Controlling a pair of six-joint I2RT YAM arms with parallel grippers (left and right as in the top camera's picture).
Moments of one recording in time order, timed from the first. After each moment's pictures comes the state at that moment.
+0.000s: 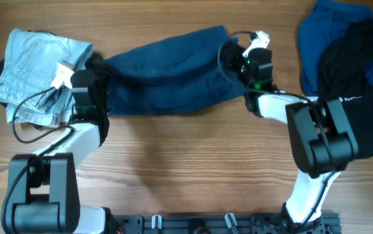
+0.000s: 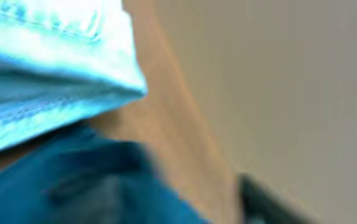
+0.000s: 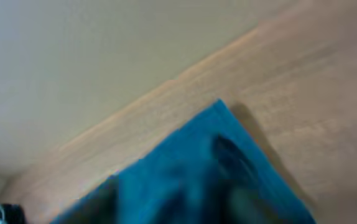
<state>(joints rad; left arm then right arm) 0.00 1.62 0.65 0.63 -0.19 -1.10 0.24 2.04 0.99 0.75 -0.07 0.68</state>
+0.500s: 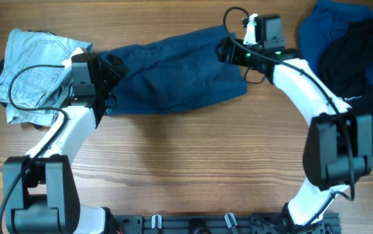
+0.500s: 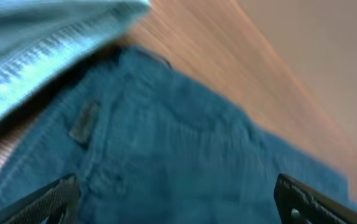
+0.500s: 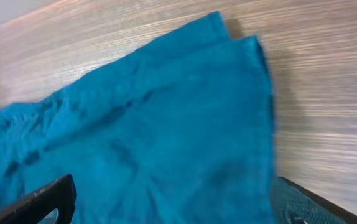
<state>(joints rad) 0.00 1.62 0.88 0.02 0.03 -0.73 0.18 1.91 1.39 -0.35 -0.26 0.32</state>
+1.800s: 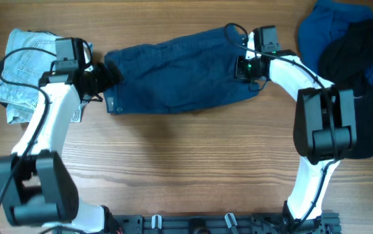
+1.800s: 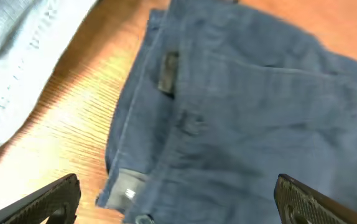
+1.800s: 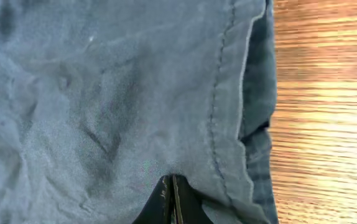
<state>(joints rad) 0.07 1.68 1.19 -0.61 0.15 -0.49 0.13 2.15 1.44 -0.42 -0.20 0.22</state>
